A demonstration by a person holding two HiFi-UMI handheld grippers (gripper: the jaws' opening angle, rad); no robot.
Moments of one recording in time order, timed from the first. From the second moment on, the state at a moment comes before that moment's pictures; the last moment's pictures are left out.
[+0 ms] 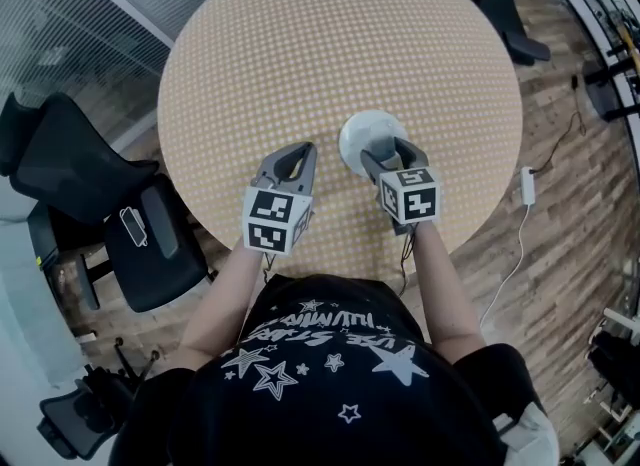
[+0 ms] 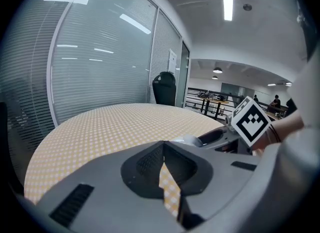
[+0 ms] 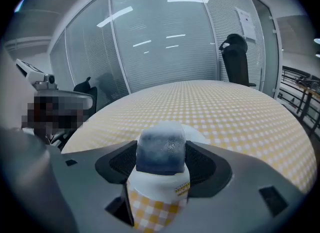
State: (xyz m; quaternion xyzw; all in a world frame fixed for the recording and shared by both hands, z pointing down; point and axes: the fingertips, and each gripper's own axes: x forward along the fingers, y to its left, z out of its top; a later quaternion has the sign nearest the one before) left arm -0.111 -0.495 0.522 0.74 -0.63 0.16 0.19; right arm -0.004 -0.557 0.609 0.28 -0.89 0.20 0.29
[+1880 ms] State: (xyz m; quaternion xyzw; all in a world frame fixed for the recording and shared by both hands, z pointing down) left arm -0.117 -0.381 0.480 0.79 -0.57 0.14 0.18; right arm 0.007 -0.462 0.489 0.40 -0.89 0.18 0.15
